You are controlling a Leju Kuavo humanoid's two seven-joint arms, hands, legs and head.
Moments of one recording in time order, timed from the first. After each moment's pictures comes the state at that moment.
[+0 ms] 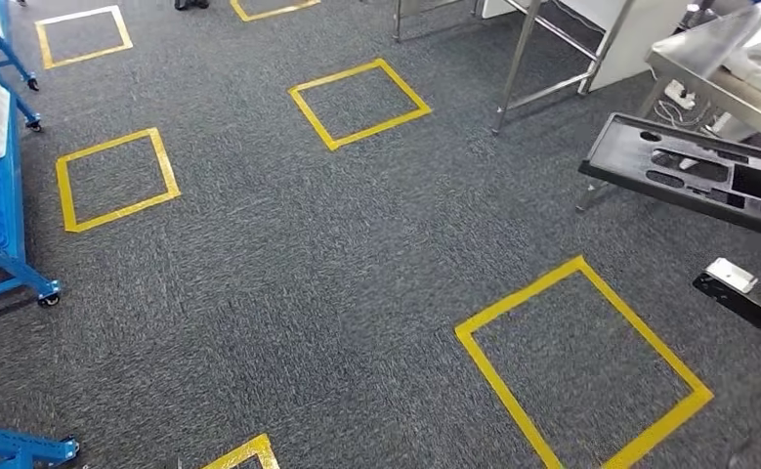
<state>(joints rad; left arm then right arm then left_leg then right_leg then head) -0.04 -0.04 -0.23 -0.17 0.77 0.35 -0.36 -0.39 -0.57 -0.07 -1.54 1.20 -0.29 -0.15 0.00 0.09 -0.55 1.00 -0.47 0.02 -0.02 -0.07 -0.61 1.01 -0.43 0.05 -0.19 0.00</state>
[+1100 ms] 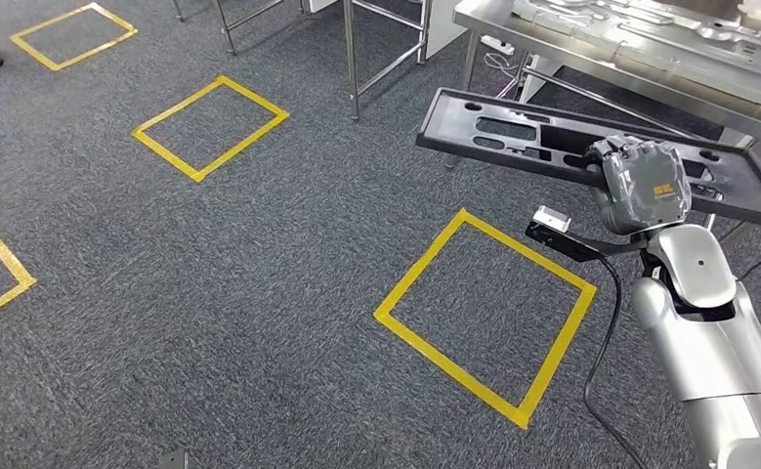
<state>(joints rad) -0.06 -0.03 -0.25 -0.17 0.76 0.33 -0.35 -0.77 -0.24 0.35 -1.18 1.20 -0.39 -0.14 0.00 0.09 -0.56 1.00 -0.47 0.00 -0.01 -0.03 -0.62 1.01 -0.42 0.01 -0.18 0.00</state>
